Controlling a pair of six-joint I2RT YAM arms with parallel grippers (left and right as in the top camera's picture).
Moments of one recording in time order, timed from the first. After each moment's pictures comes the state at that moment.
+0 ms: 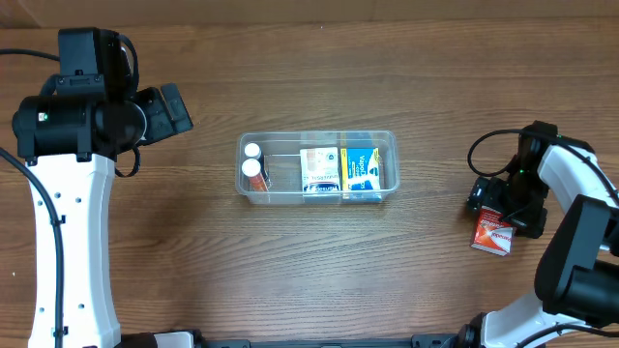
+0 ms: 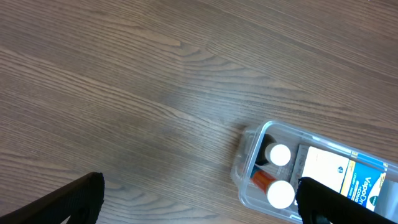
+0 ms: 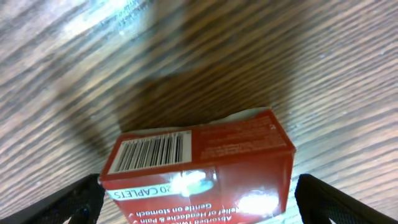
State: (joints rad) left arm 0.05 1.52 1.76 -1.31 -0.02 -0.33; right arm -0.31 1.81 1.10 -1.02 0.03 0.20
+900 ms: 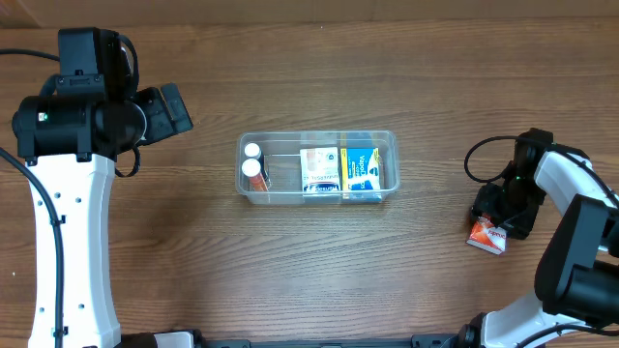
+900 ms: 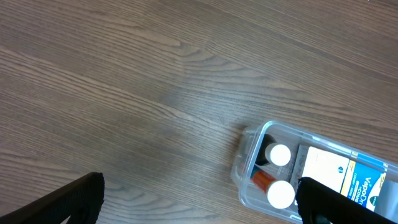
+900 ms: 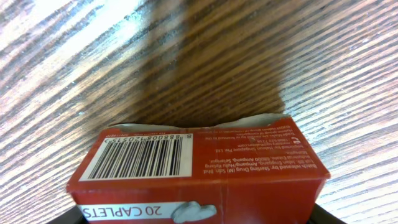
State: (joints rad) left arm 0.05 1.52 1.76 -1.31 -0.02 -0.33; right arm -0.31 1.81 1.05 -0.98 0.01 0.20
